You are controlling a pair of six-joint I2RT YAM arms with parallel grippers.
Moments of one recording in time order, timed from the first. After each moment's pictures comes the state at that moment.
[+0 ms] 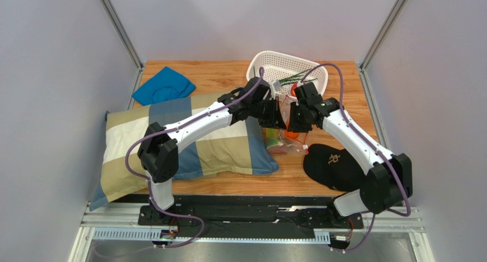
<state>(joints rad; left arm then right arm) -0.83 1.84 1.60 -0.44 0.39 -0.76 0.43 1.41 1.21 -0.83 0.00 0.51</state>
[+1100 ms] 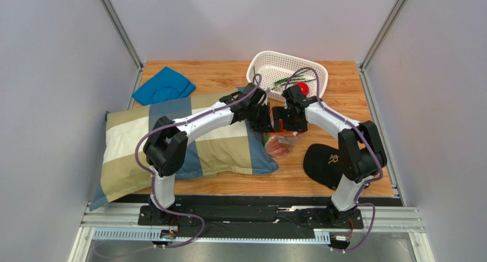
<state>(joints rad) -0.78 1.92 1.53 -0.47 0.33 -0.71 0.40 1.76 1.22 -0.62 -0.04 0.32</state>
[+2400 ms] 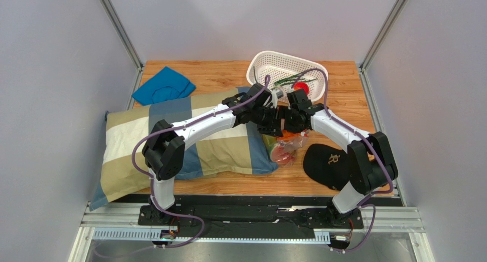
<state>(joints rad) -0.84 1.89 1.56 -0.46 0.46 -0.63 0.41 1.61 1.11 -0.51 0.01 0.41</state>
